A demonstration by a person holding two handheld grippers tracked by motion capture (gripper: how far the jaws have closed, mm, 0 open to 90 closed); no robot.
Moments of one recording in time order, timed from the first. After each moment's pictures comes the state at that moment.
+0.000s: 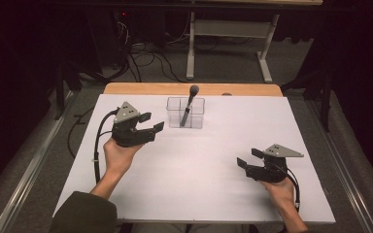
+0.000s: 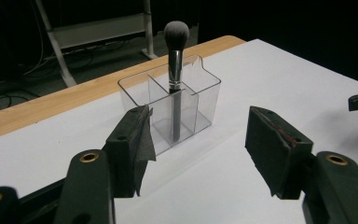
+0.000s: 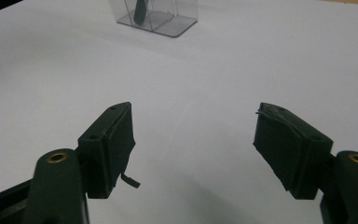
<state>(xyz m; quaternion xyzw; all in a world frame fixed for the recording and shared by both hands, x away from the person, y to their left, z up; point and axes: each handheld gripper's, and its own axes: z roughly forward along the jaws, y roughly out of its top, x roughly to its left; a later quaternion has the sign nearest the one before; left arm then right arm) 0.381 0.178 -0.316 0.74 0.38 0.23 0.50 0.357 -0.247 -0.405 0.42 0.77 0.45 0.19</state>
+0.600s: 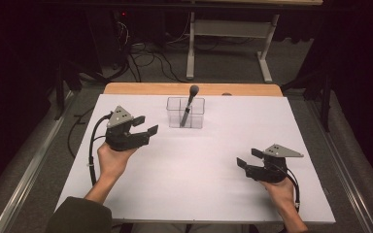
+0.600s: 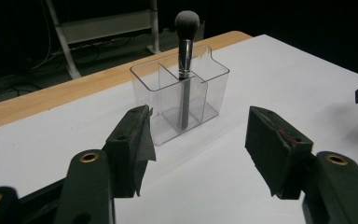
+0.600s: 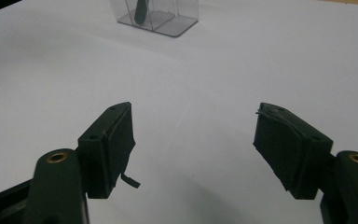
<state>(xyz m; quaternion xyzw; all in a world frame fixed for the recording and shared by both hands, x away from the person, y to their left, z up) 0.372 0.192 -0.323 0.74 0.39 0.23 0.49 0.357 -0.246 -0.406 0.42 0.77 0.45 0.19</state>
